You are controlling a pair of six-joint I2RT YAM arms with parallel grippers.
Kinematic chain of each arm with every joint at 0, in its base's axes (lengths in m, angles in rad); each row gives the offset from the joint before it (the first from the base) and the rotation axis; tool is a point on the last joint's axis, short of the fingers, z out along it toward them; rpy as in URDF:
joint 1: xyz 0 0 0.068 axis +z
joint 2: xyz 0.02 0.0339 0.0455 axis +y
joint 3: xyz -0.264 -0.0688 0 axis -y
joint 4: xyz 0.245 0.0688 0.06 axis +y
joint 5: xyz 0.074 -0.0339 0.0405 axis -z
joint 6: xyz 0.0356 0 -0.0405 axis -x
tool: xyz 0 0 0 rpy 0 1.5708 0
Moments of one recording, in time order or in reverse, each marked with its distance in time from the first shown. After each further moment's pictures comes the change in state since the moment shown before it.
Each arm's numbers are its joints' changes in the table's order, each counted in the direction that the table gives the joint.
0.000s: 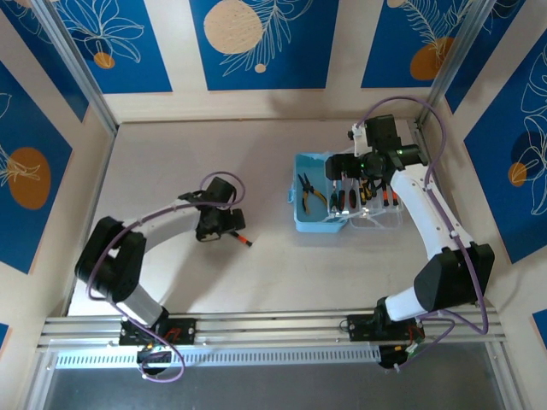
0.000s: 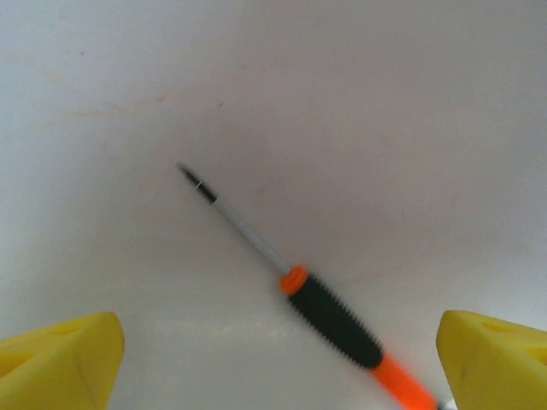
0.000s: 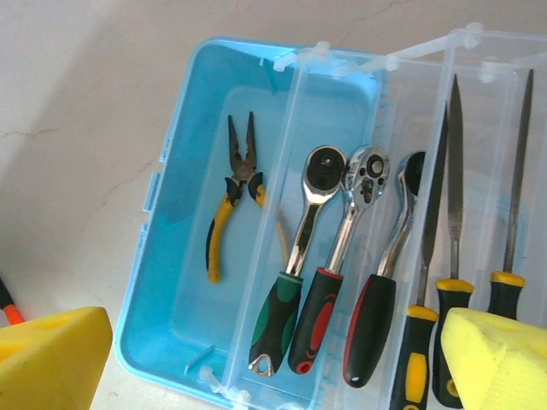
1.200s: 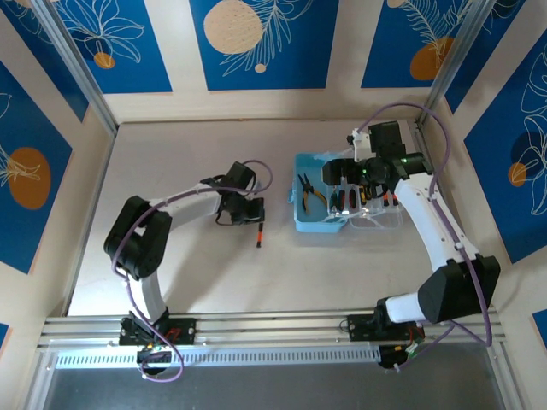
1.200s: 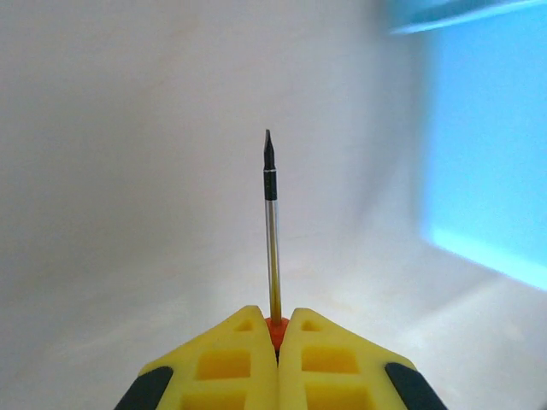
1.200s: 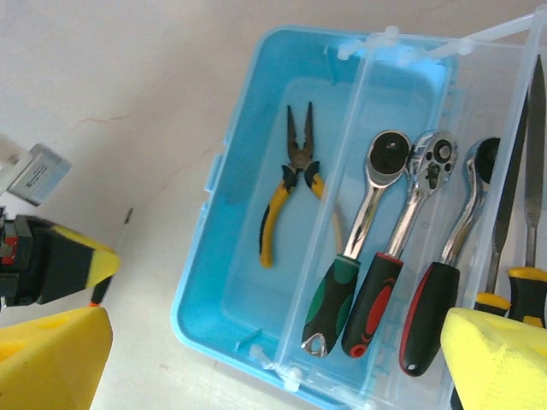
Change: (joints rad) left arm -0.038 0.203 0.265 -0.079 0.457 -0.219; right arm -0.020 -0.086 -0.077 -0.031 -0.154 -0.010
